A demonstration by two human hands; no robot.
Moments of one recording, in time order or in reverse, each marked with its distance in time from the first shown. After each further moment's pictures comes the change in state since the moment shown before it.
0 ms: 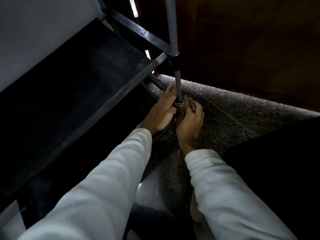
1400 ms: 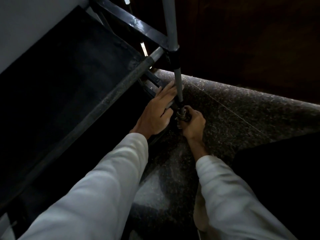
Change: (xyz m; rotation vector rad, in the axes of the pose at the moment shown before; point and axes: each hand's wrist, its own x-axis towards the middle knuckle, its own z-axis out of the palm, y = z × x) left_hand 0.009 -0.019 -0.002 0.083 0.102 0.156; right_hand 0.013 0.051 0.027 0.142 -0.290 0.232
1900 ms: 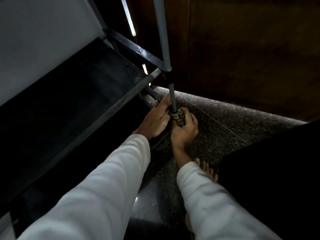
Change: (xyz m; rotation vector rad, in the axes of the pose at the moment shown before) left_hand -0.005 0.023 -0.006 -0.091 -0.058 -0.276; right_hand -0.046 -0.082 -0.025 0.275 0.376 0.016
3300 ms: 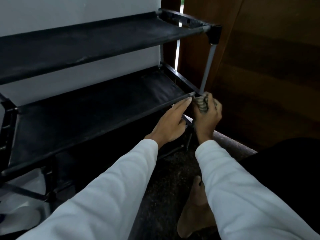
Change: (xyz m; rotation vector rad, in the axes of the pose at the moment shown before) left_hand -0.109 0.083 -0.045 0.108 0.423 0.262; right_hand 0.022 -0.109 -0.036 -0.032 -0.025 -0.592
